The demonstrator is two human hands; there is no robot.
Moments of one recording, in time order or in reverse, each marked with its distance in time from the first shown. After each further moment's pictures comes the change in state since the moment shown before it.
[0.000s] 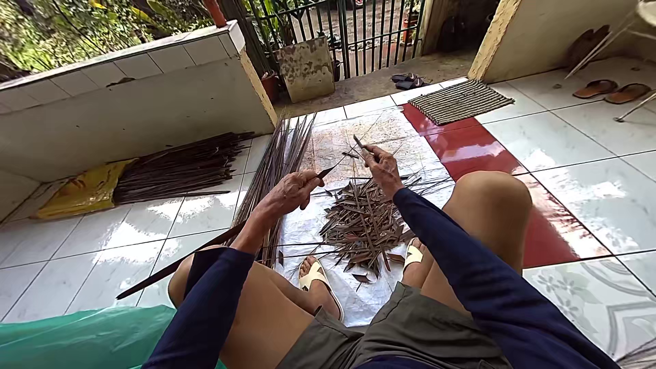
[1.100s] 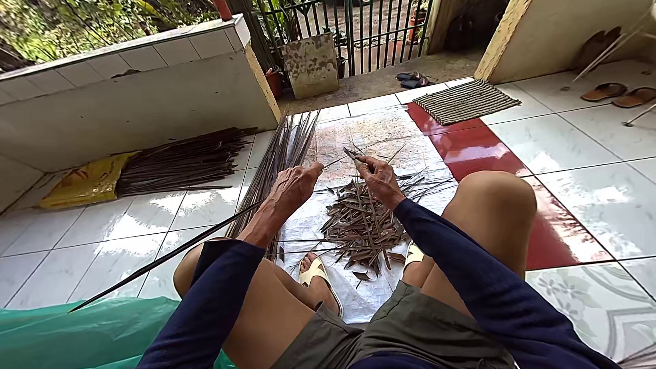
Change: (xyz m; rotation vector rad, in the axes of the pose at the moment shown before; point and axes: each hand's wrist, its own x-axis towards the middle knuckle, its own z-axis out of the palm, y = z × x) left_hand 0.014 -0.015 0.010 0.729 0.200 0.058; right_hand -0.037 -0.030 0.011 -0.116 -0.126 -0.027
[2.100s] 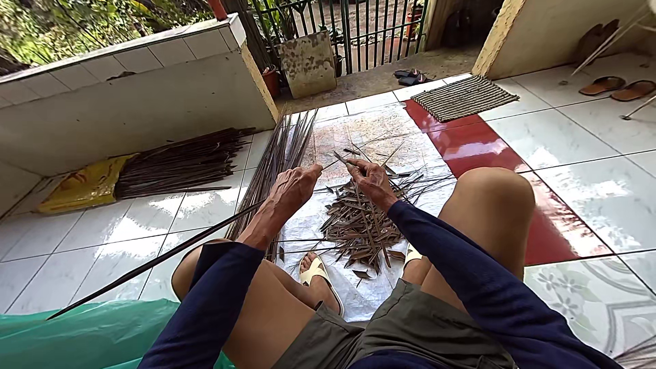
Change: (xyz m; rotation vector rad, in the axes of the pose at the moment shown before) left_hand -0.004 0.006 0.001 0.023 -0.007 -0.001; right_hand -0.005 -0.004 0.011 -0.043 -0.022 -0.036
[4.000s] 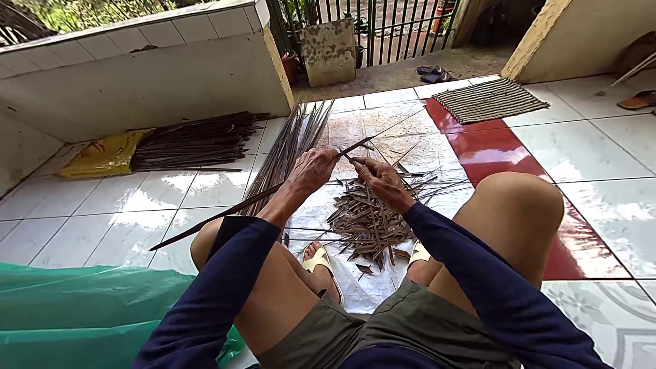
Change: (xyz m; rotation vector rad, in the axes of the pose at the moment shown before) left_hand 0.016 -0.010 0.008 -0.252 0.034 -0.007; right_hand -0.016 -0.023 0.002 0.194 -0.204 -0.118
